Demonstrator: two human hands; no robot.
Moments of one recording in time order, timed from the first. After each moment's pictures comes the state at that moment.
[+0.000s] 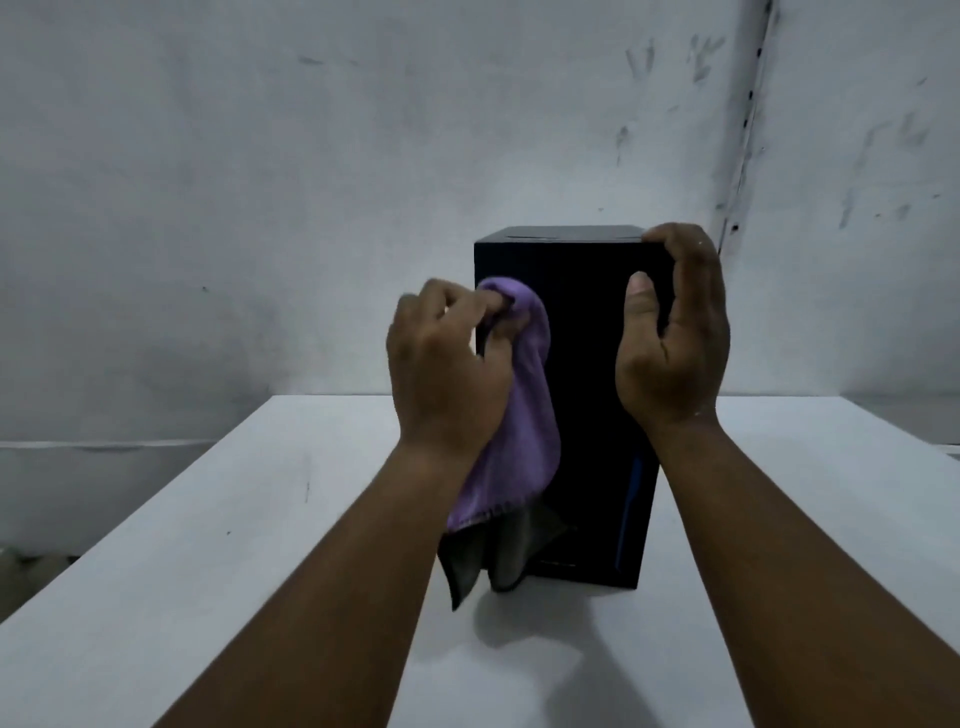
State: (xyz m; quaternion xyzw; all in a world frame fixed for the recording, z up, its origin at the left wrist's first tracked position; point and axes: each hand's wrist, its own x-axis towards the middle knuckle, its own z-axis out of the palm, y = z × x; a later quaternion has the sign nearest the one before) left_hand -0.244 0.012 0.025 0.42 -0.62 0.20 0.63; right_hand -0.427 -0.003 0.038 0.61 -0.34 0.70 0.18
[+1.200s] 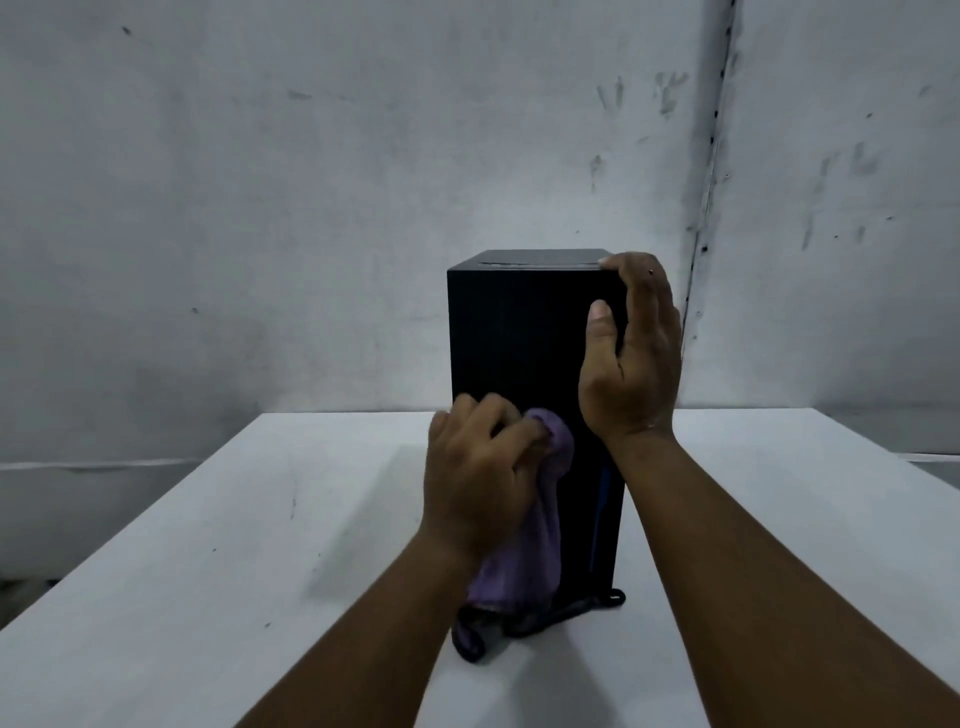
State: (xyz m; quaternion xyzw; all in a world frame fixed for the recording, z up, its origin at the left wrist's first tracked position) left_hand -0.270 0.020 -0.045 0.36 -0.73 0.26 0.52; right_hand -0.427 -0.005 0.037 0.60 -0.35 0.69 0.17
